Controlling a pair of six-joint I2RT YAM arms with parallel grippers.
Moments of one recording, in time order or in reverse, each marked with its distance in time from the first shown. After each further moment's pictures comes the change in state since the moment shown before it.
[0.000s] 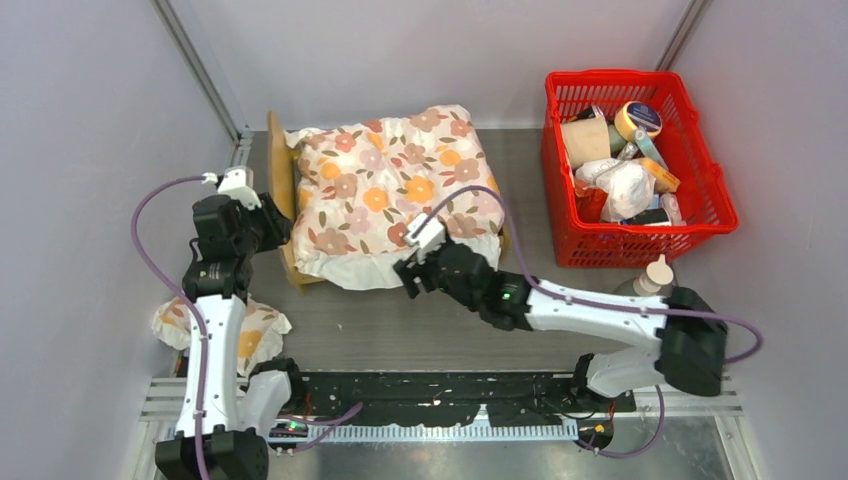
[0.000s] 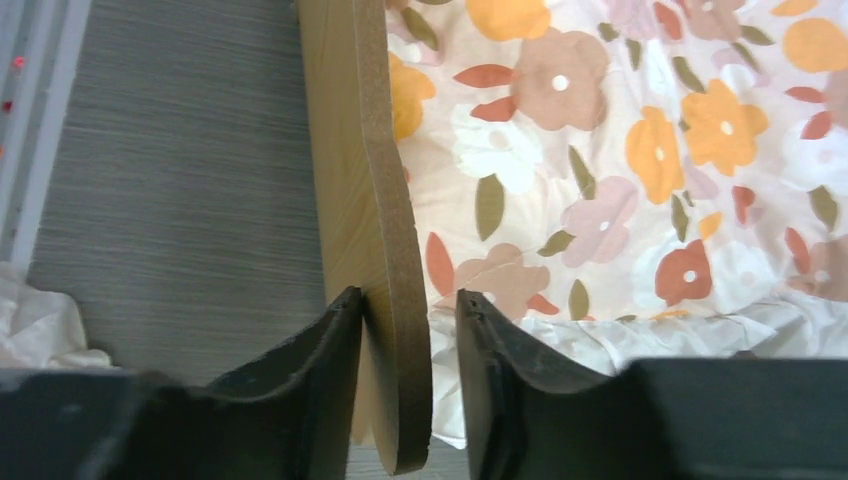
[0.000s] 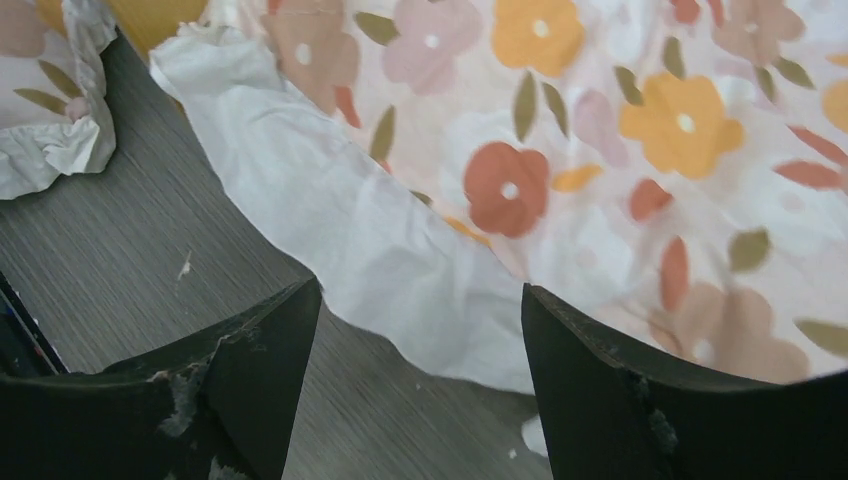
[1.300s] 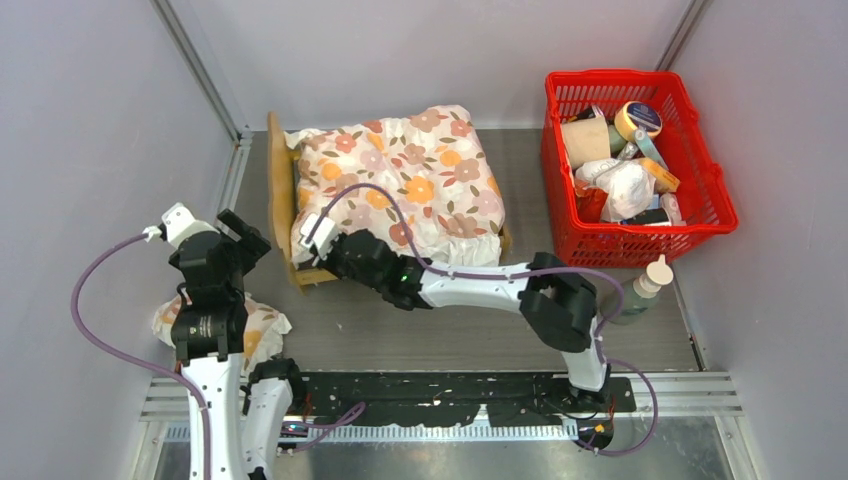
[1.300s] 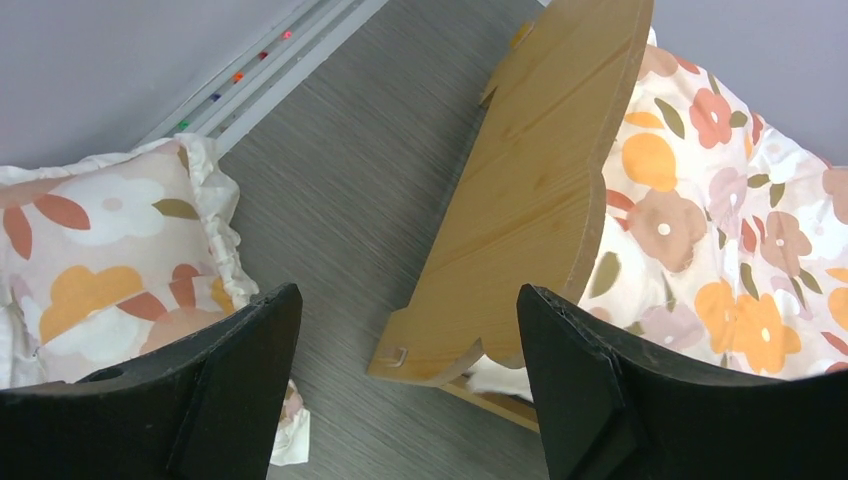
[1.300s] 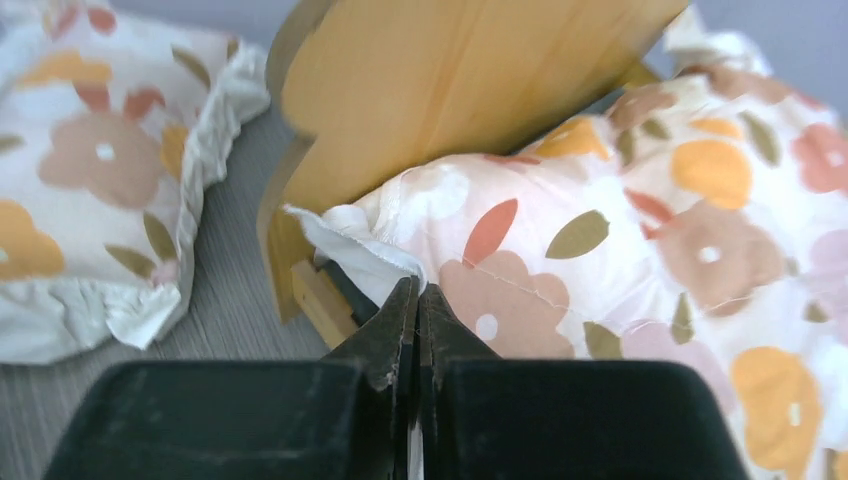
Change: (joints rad) left arm -0.010 -0.271 0.002 -0.166 -0.472 -0.340; right arm 0.103 0.755 0.658 0.188 -0.139 -0.278
